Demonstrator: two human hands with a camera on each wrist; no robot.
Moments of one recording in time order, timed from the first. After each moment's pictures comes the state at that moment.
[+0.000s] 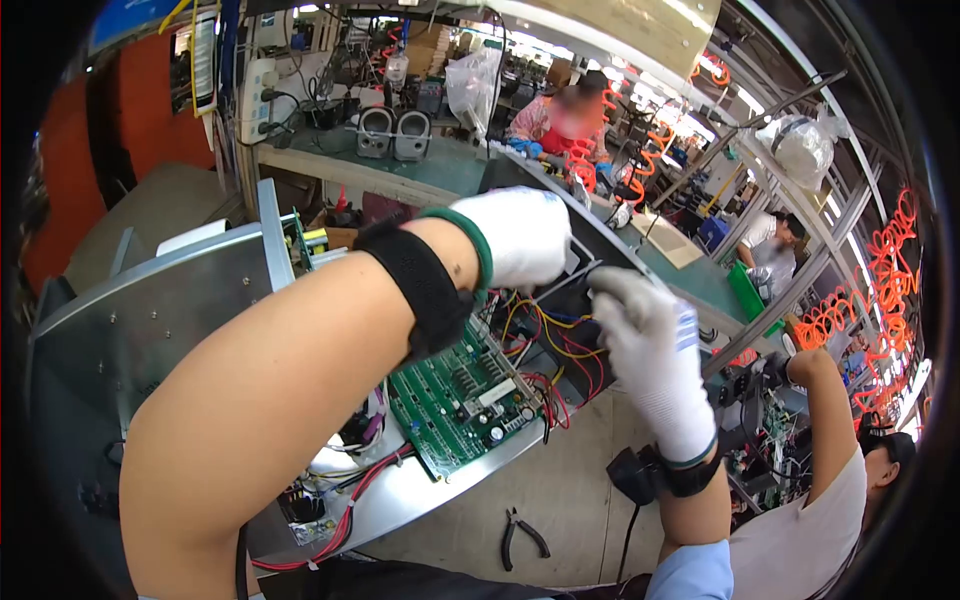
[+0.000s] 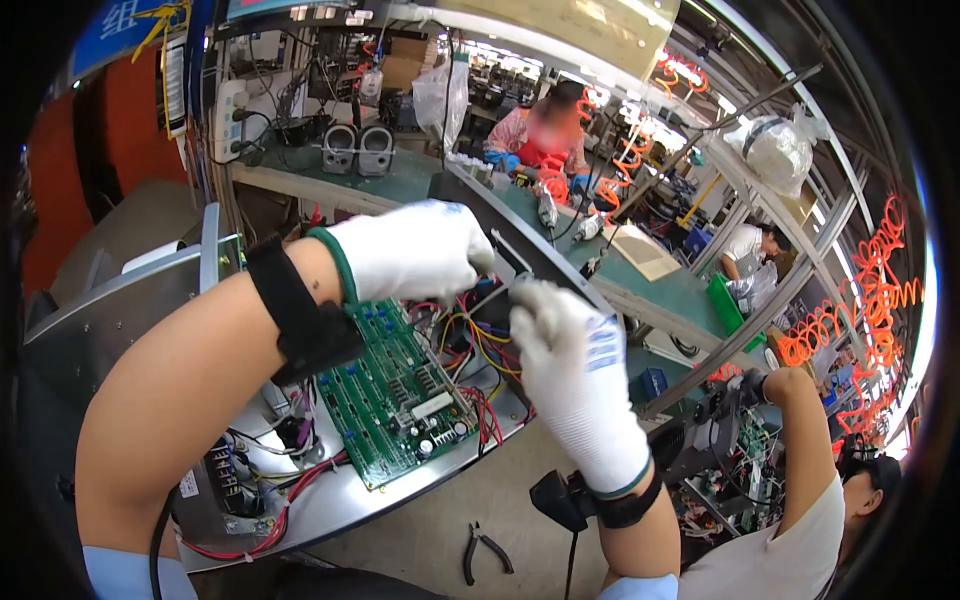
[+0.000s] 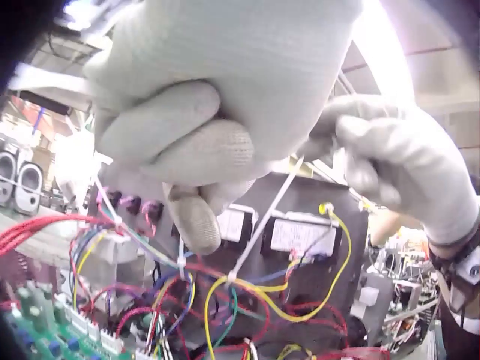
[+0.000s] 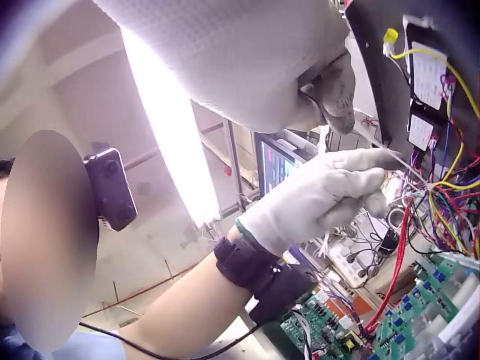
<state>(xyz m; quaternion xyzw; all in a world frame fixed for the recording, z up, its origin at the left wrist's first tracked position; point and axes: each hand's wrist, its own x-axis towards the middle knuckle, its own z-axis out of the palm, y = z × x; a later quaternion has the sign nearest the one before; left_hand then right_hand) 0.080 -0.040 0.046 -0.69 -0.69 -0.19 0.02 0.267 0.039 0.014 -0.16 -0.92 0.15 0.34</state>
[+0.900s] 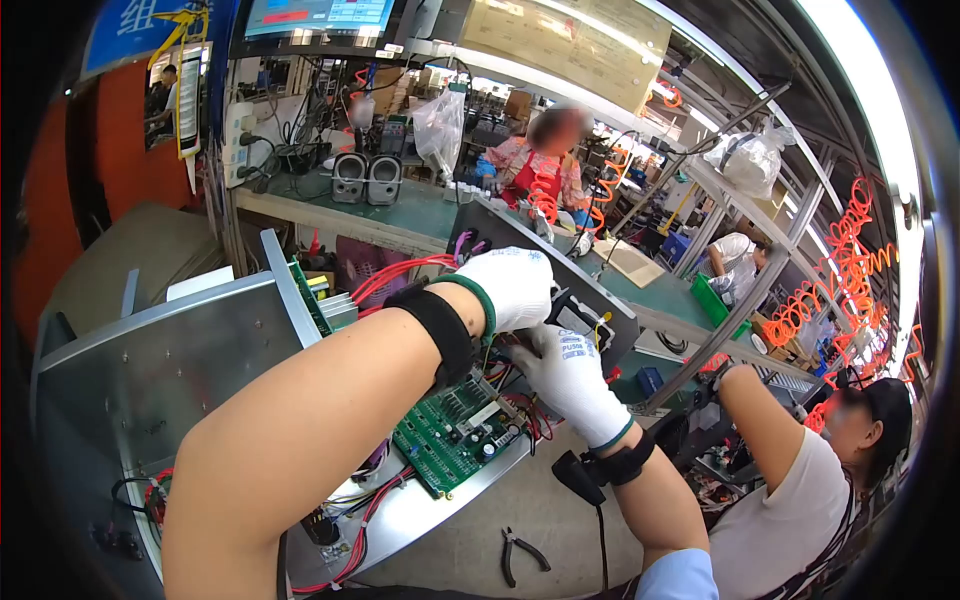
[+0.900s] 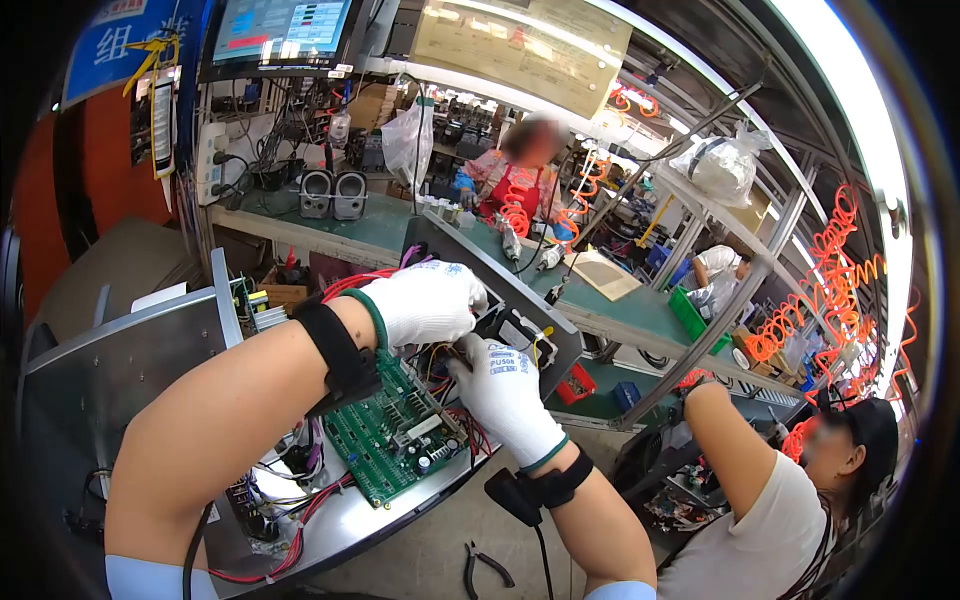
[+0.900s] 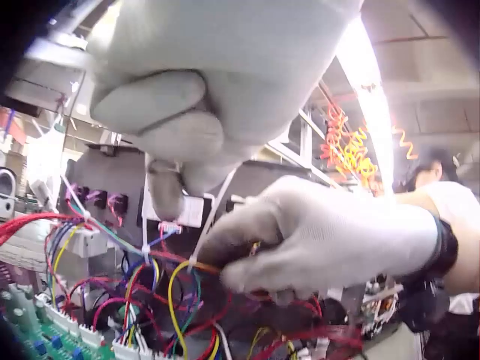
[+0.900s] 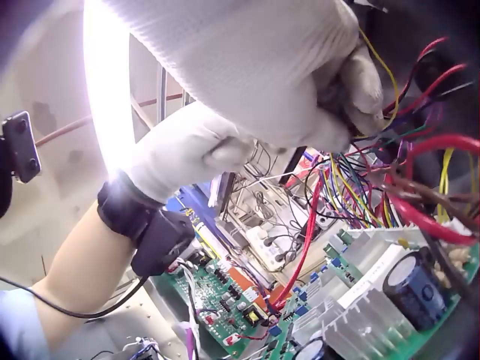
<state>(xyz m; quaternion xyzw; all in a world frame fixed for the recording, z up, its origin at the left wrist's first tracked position) 0.090 -0.024 0.033 -0.69 -0.70 -0.19 0.01 0.236 0.045 -0.039 -0.21 -0.95 0.05 0.23</state>
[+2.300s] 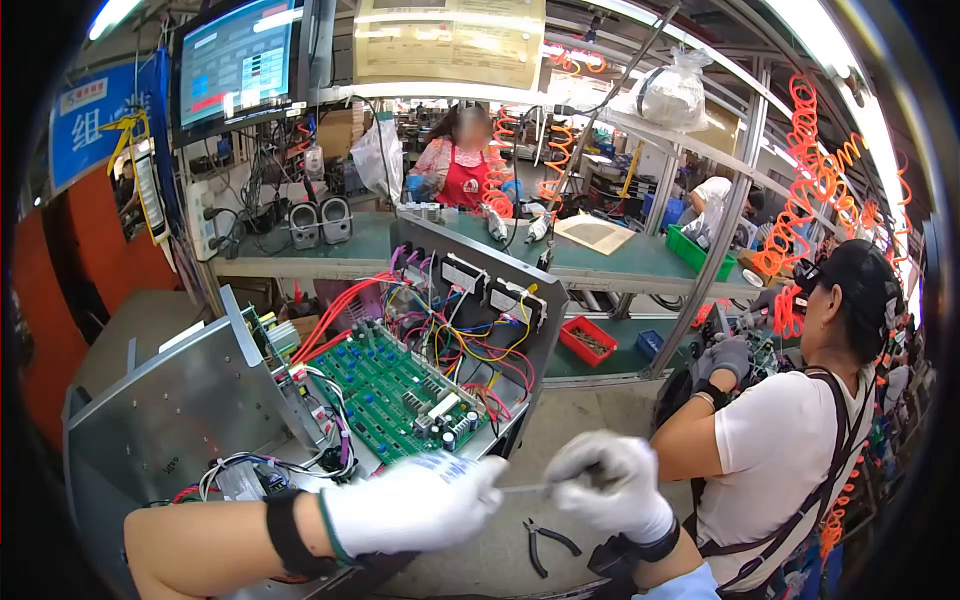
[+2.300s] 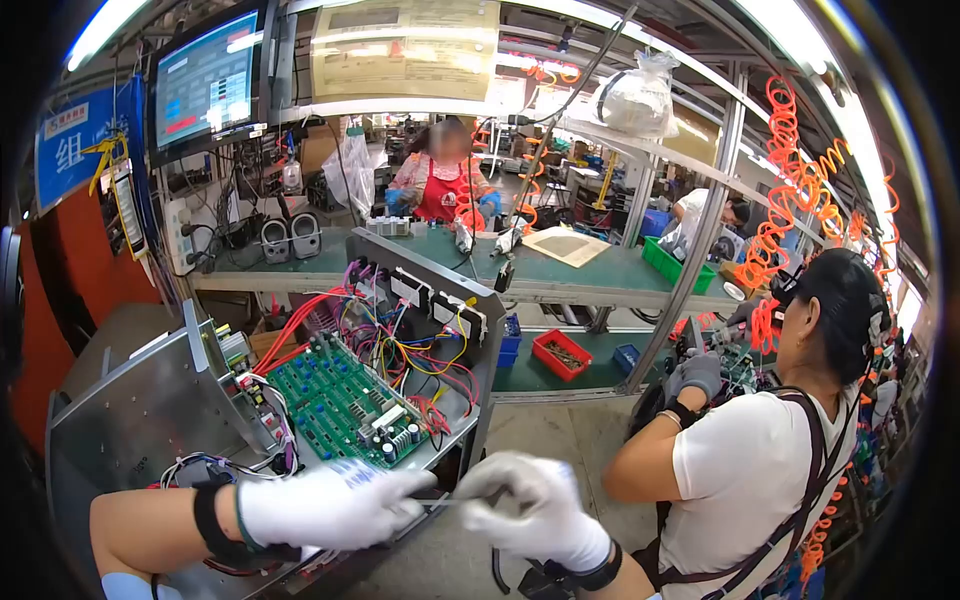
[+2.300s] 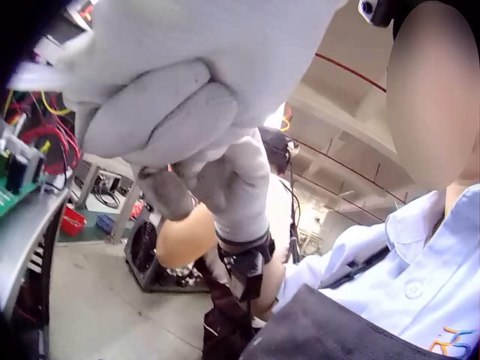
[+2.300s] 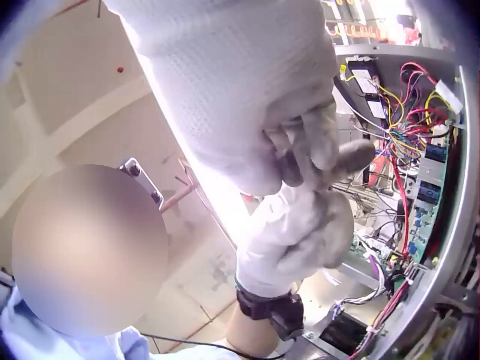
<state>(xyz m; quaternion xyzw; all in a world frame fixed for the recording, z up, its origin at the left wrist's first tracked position) 0.211 -0.163 -0.012 -0.71 -0.65 -0.12 -0.25 0.407 -0.036 -0.040 -0.03 -0.82 0.44 0.35</state>
